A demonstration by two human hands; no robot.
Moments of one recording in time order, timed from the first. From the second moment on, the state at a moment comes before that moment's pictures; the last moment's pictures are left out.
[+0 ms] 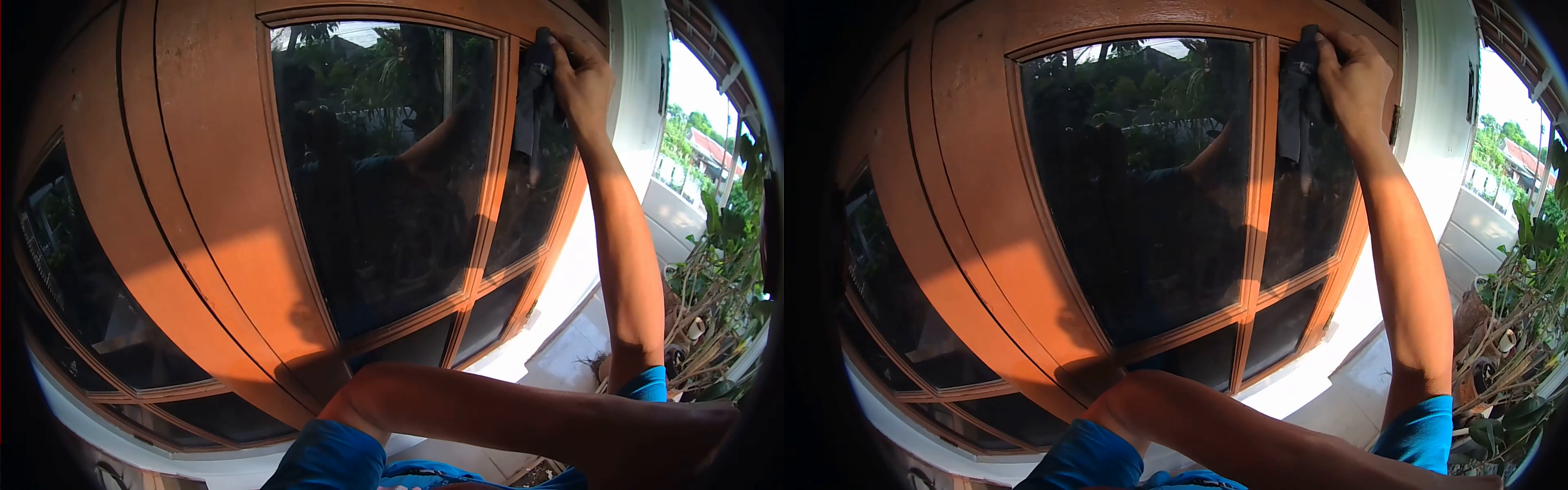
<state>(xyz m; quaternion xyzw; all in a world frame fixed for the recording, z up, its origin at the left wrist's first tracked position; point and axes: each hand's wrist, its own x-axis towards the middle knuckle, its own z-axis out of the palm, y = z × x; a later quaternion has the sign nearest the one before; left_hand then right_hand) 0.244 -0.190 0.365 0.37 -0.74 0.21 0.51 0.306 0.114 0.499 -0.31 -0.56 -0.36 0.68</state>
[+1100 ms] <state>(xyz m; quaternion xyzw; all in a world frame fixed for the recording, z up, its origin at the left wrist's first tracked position) 0.099 -0.043 0.311 0.58 -0.14 0.43 0.68 0.300 0.121 0.486 -0.27 -0.53 -0.50 0.63</state>
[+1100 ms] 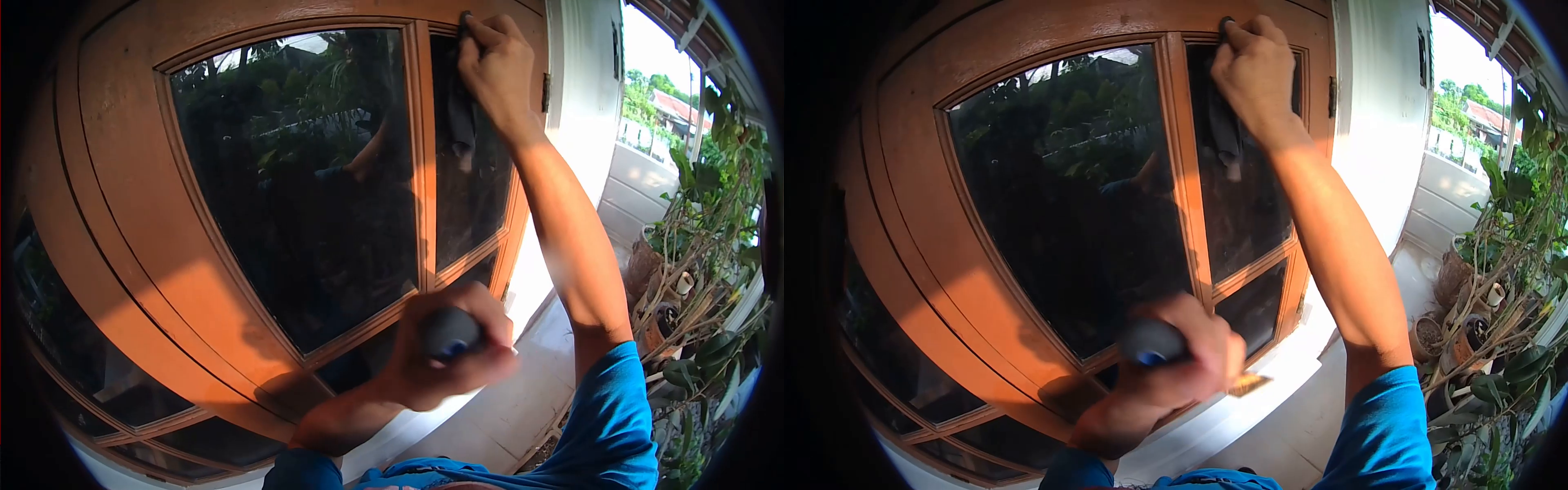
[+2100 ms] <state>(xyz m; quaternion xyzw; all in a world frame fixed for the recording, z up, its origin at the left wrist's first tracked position) 0.158 0.016 0.341 0.79 -0.19 0.58 -0.05 0.301 0.018 0.378 -0.32 -0.59 -0.50 0.55</state>
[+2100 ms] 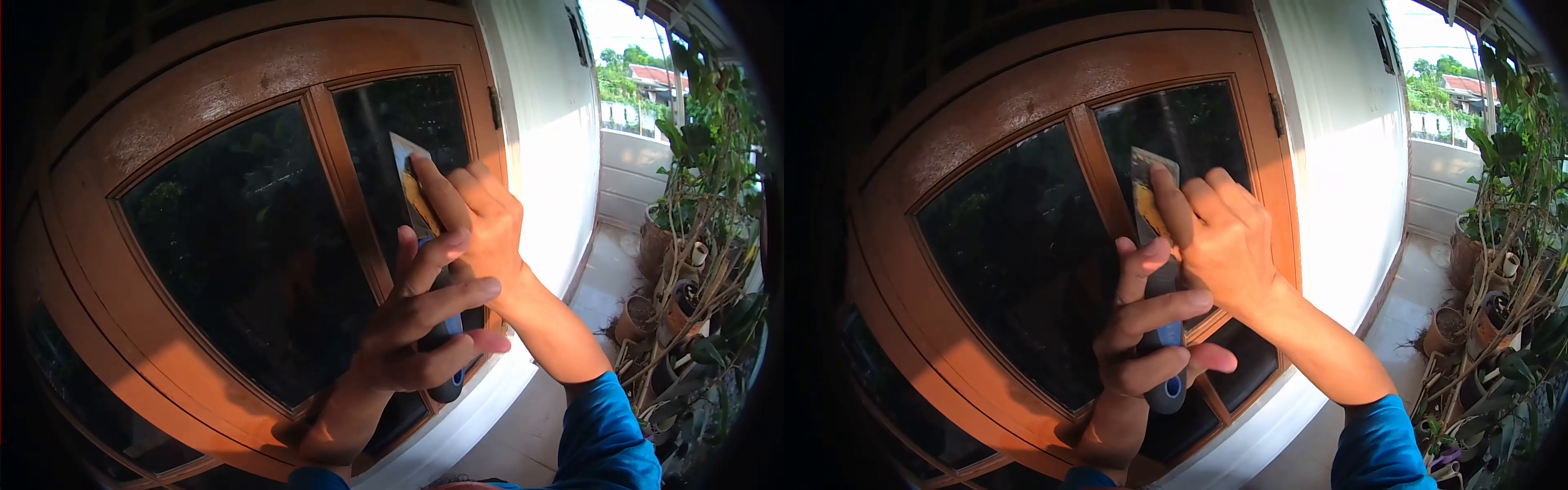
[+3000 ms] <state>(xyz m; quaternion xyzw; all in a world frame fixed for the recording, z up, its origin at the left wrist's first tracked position) 0.234 0.125 0.401 0.67 0.01 0.62 -0.40 0.364 0.138 0.466 -0.12 -0.65 -0.53 0.52</state>
